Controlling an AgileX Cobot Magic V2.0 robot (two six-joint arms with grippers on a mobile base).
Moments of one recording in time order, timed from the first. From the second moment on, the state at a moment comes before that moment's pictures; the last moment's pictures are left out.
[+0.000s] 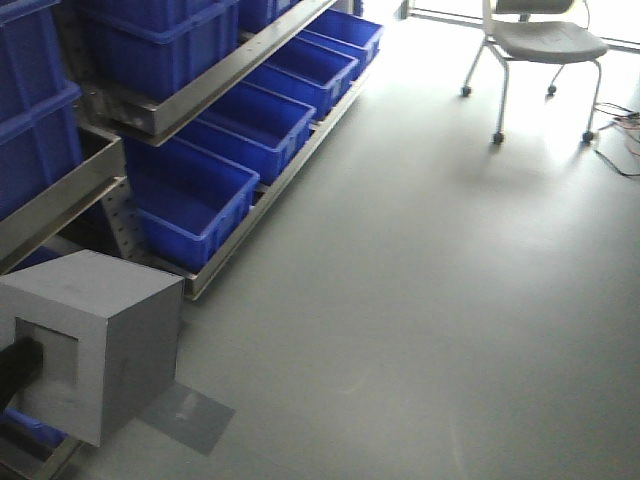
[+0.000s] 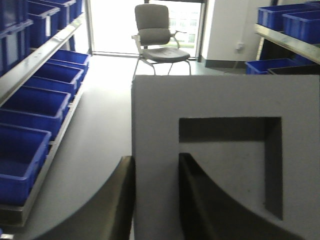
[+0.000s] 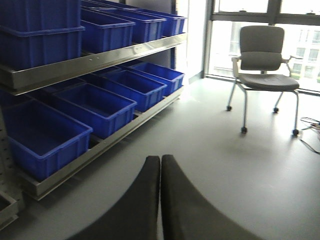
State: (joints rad) left arm -0.49 0.40 -0.29 0.21 0.12 -0.34; right arm 0.07 -0.01 0.03 -0.02 0.12 -0.01
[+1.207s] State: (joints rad) left arm -0.49 0.40 -0.29 0.21 0.12 -0.34; right arm 0.07 -0.01 0.03 -0.02 0.12 -0.01
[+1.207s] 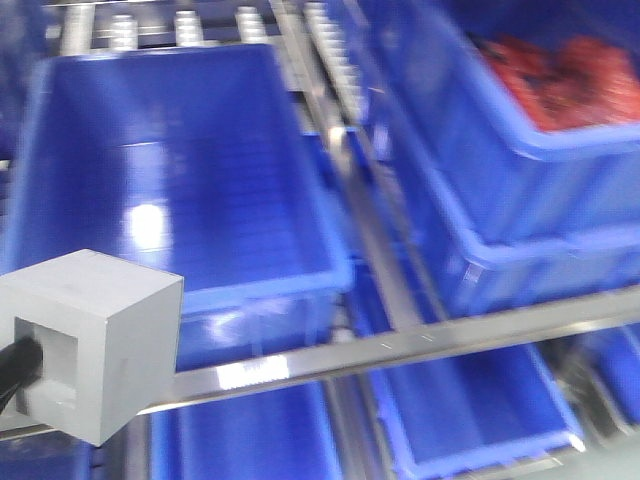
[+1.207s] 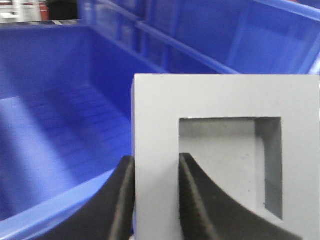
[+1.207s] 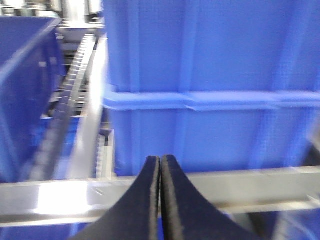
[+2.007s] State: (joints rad) left arm -0.49 0.40 -0.29 0.21 0.12 -0.34; right arm 0.07 -0.01 0.03 -0.02 0.12 -0.01
